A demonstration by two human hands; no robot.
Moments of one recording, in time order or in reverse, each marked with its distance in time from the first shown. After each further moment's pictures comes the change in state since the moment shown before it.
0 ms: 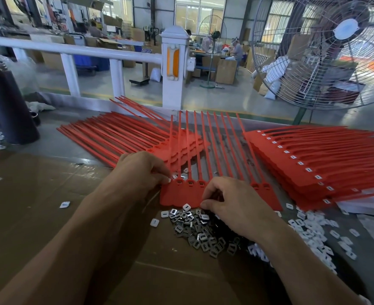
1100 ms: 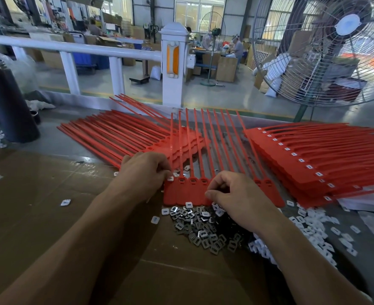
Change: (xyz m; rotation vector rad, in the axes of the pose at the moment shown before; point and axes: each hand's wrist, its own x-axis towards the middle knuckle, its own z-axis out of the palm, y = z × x) left_hand 0.001 0.005 0.014 0.102 0.088 -0.009; right_hand 0.006 0.009 0.001 0.187 0.023 0.072
